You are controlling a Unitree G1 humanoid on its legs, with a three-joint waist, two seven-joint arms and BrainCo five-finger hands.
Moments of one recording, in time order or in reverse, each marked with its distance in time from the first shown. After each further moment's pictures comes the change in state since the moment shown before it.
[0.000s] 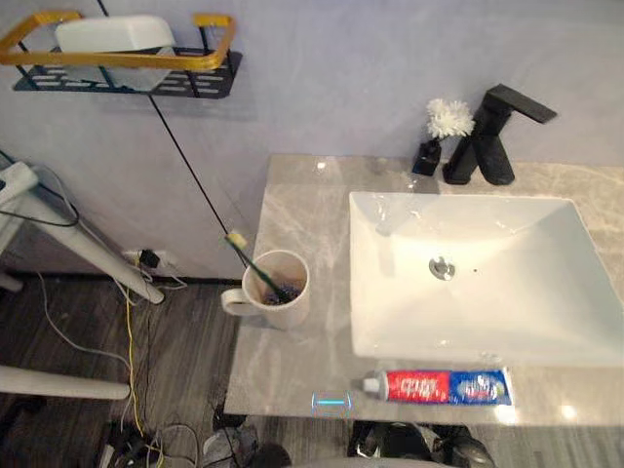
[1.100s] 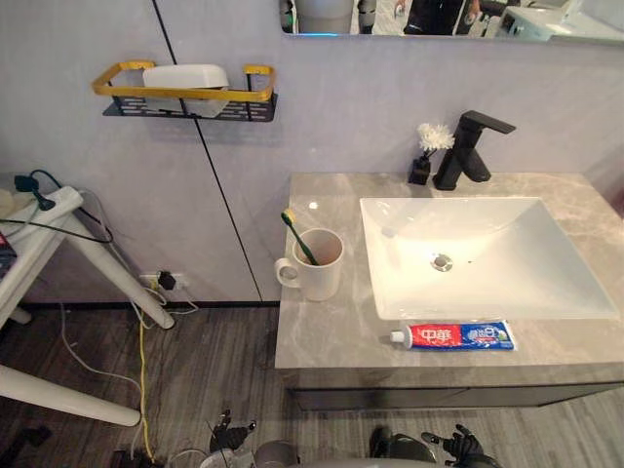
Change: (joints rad) left arm 0.081 -0.020 0.042 -0.005 0.001 0.013 -0.028; right arm 0.059 0.001 -0.025 -0.056 -0.075 -0.037 0.024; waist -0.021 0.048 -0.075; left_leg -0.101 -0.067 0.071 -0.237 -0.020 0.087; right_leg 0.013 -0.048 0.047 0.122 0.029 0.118
